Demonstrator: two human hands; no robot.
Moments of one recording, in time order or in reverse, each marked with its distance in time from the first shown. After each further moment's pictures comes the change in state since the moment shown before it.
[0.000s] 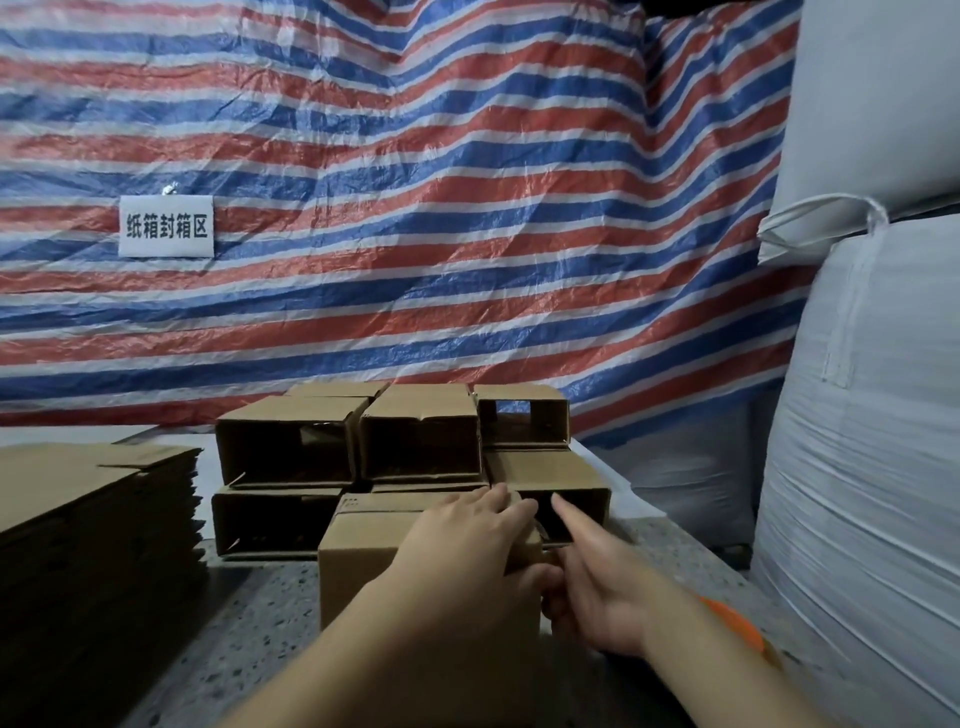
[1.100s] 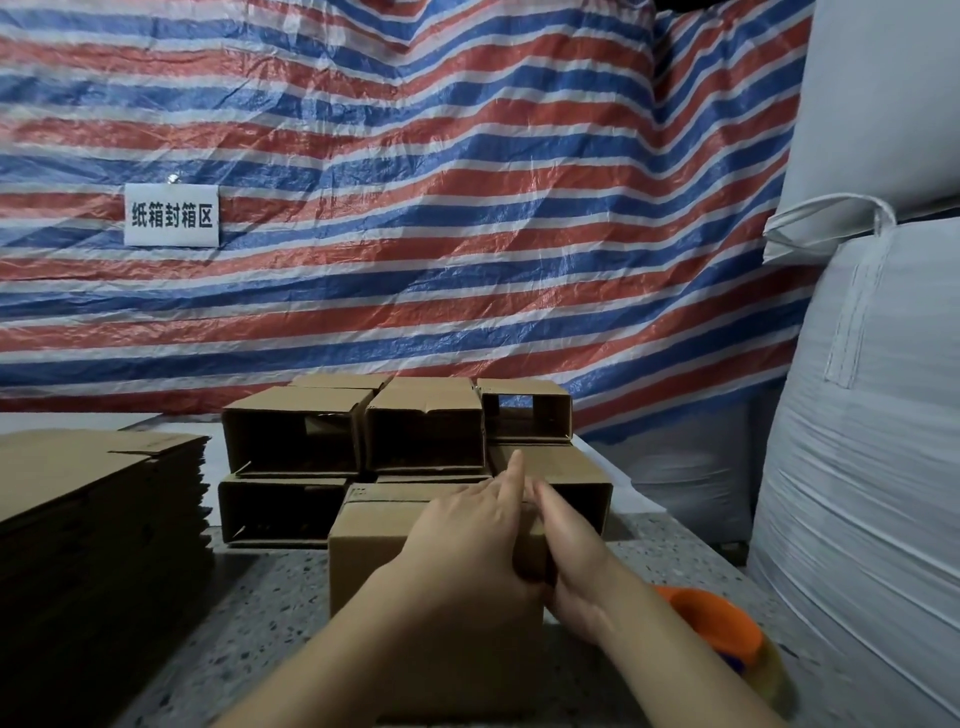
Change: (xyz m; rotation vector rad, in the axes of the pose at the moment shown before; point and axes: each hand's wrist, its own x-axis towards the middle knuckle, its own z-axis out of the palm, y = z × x) left_hand 0.002 0.001 0.000 -0.076 0.016 -0.037; right_hand 0.017 0.003 0.029 0.094 0.098 -0.353
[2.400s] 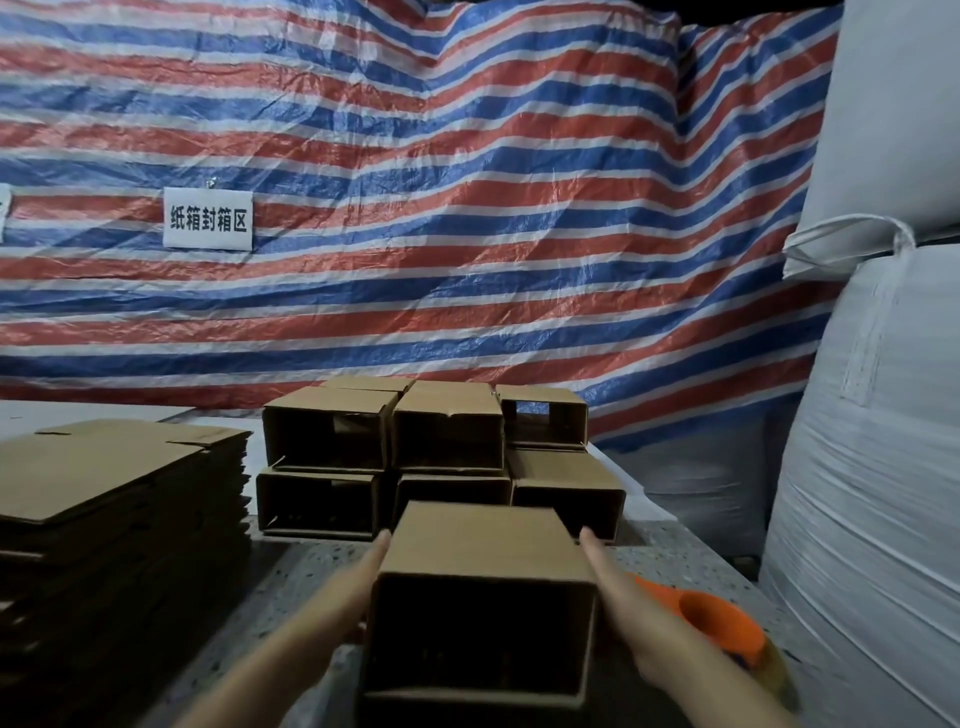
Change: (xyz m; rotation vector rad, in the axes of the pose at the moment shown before) left_hand -0.086 -0.074 0.007 -1.197 -0.098 -0.986; right_hand -0.032 0.009 -0.031 -0.394 0.154 0.299
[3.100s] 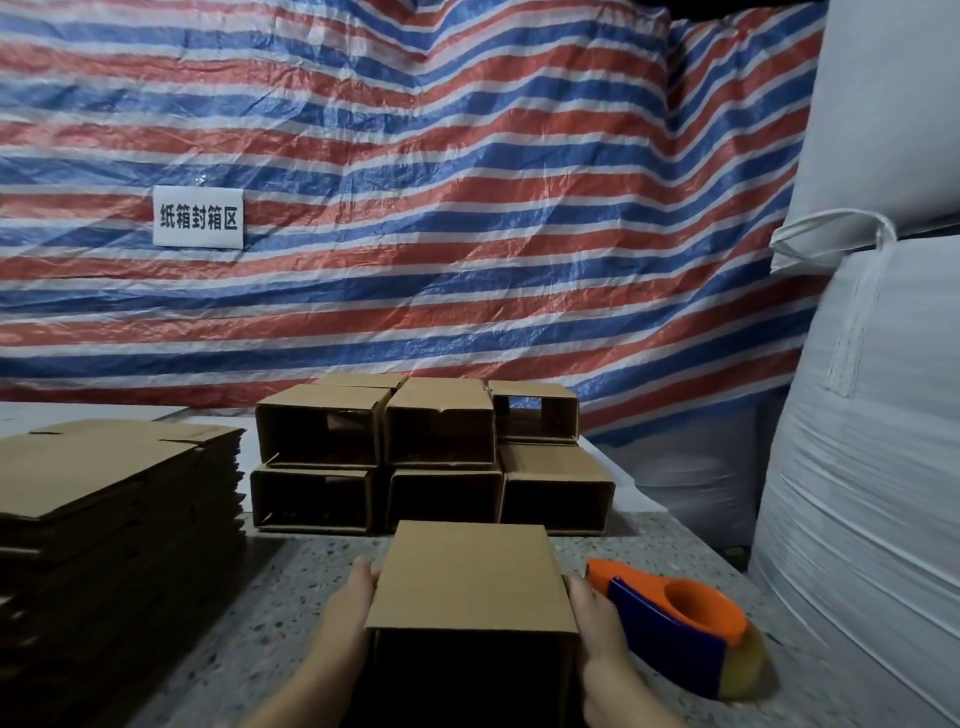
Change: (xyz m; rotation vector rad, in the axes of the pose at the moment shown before) left_hand -0.008 -0.023 0.018 -0.214 0.062 -0.010; right_hand 0.002 0.039 0.029 0.357 0.178 -0.087
